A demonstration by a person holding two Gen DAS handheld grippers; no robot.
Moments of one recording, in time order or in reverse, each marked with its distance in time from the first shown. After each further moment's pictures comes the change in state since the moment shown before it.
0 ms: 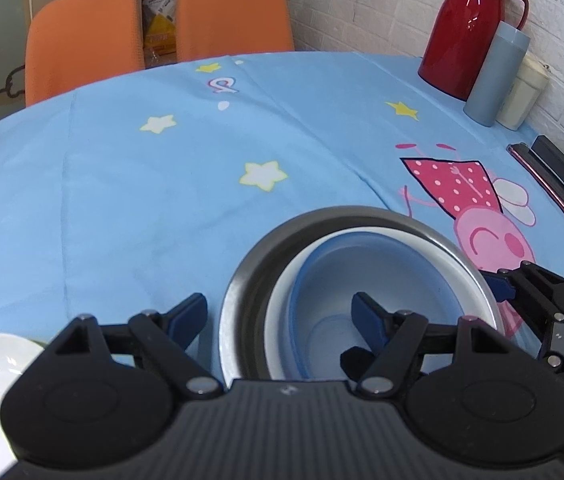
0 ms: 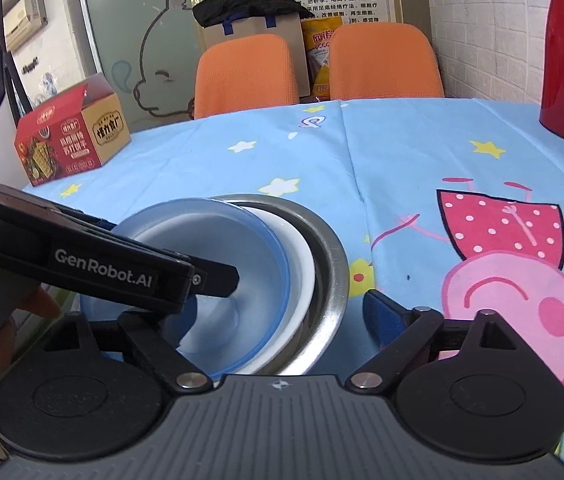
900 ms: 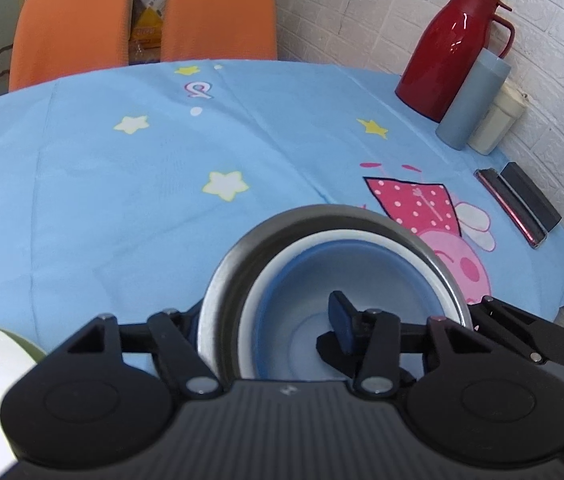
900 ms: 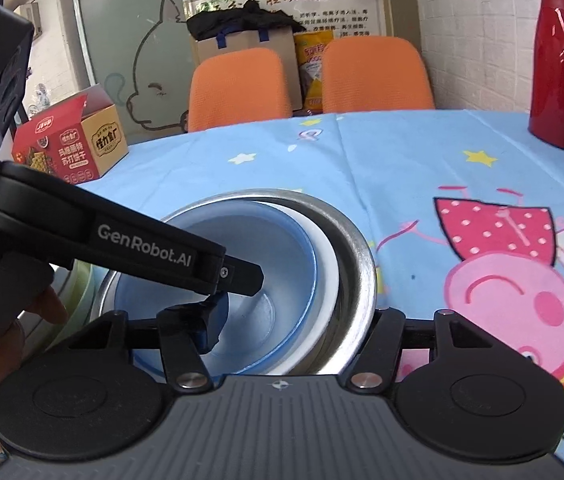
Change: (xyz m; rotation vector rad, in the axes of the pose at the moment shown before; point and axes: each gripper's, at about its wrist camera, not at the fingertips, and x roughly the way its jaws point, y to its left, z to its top) left arm -0.012 -0.011 0.006 -0.078 -0.024 -0.113; right arm -0.015 0.016 -0.001 -0.018 -0.046 -0.078
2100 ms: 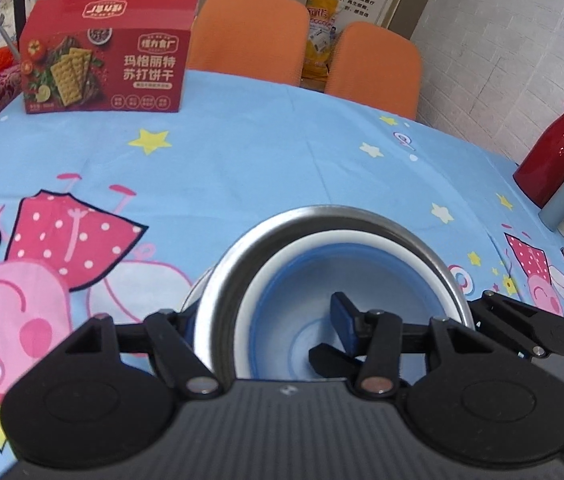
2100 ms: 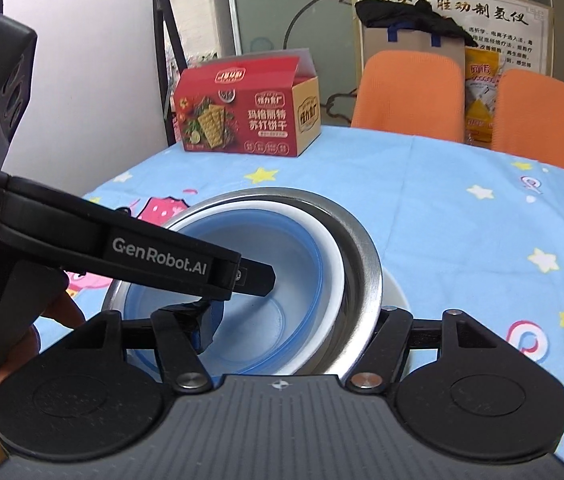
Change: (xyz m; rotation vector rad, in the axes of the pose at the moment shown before) left arm -0.131 0.157 -0.078 -0.267 -0.137 0.227; right arm 0.024 0.168 0.011 -0.264 0.076 0.317
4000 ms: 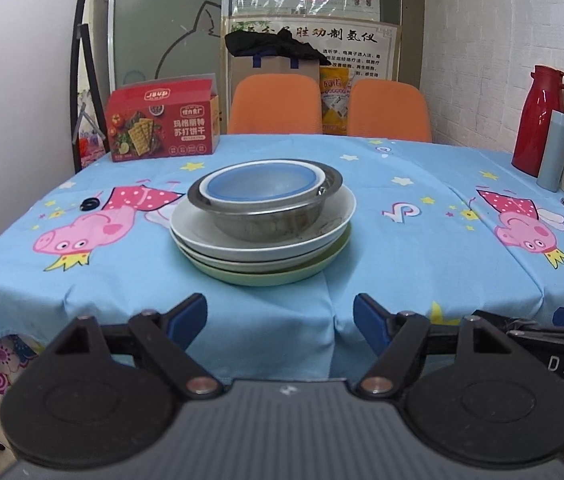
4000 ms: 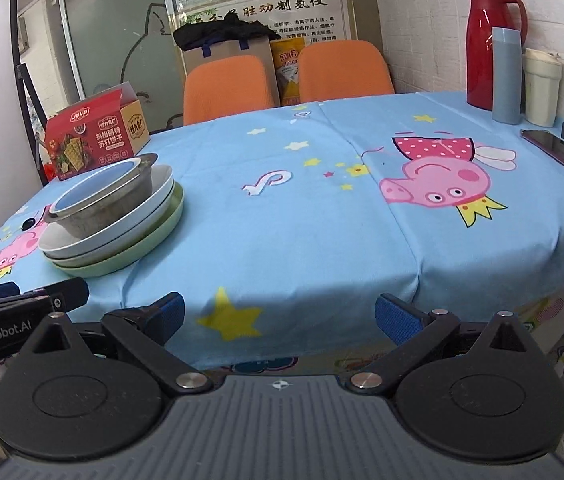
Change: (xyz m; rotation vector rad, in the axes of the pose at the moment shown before) left arm -0.113 -0.128 -0.185 0.130 -0.303 0.275; right arm -0.163 -0.032 -0.135 0.330 -0.083 -0.368
